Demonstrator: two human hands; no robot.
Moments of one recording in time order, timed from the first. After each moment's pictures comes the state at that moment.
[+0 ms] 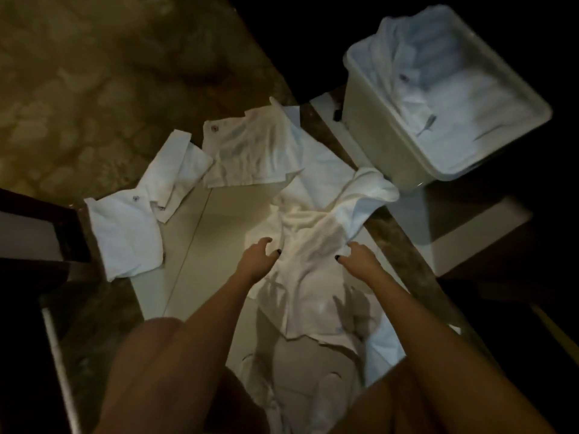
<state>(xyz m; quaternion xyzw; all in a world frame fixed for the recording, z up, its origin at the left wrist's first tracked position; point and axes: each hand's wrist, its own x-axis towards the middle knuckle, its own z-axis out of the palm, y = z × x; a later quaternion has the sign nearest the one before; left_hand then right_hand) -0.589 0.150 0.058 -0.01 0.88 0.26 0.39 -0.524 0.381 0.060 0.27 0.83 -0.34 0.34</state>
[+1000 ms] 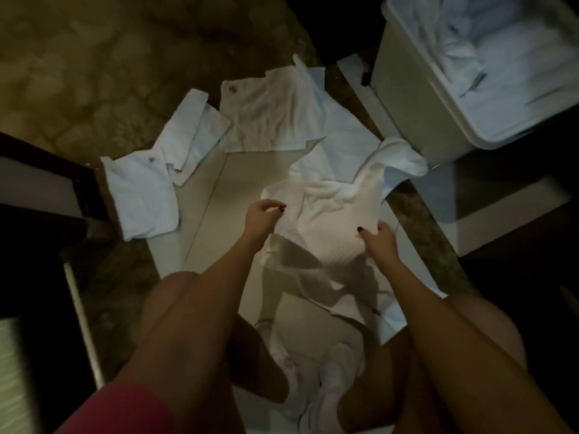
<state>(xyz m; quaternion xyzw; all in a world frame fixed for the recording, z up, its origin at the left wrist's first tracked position) -0.588 0.126 0.060 -0.19 0.79 0.53 0.25 -0.496 0.356 0.038 0.44 0.73 -0.50 0.18</state>
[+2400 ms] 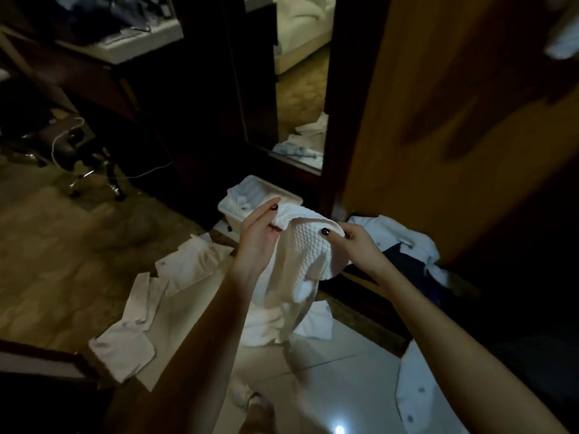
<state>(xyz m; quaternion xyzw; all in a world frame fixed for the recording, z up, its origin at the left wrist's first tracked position) -0.286 0.299 0.762 0.06 0.43 0.82 0.38 -0.127 0.430 0.765 0.28 0.79 -0.54 -0.12</state>
